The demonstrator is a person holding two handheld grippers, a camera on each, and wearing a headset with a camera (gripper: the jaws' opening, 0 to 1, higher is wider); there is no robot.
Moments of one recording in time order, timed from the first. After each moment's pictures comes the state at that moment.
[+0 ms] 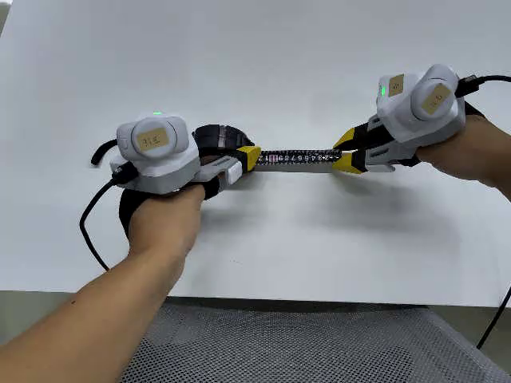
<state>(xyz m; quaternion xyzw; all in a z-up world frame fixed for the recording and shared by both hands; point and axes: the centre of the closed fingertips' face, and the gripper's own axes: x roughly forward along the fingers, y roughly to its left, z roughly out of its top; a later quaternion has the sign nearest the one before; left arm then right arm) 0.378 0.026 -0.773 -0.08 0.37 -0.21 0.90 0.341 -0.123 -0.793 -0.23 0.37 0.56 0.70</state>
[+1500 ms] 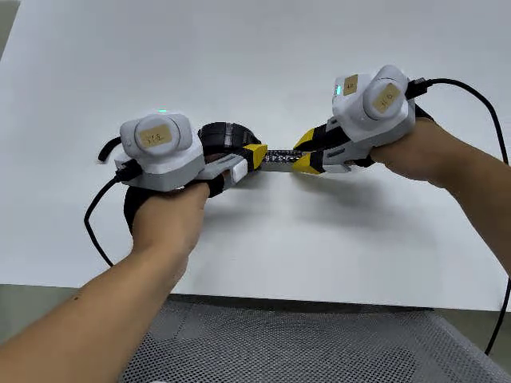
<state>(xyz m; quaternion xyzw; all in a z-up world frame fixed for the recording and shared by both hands) 0.377 0.027 -0.773 -0.09 0.37 -0.21 0.90 0.345 -0.047 -0.794 -0.20 0.34 0.59 0.70</state>
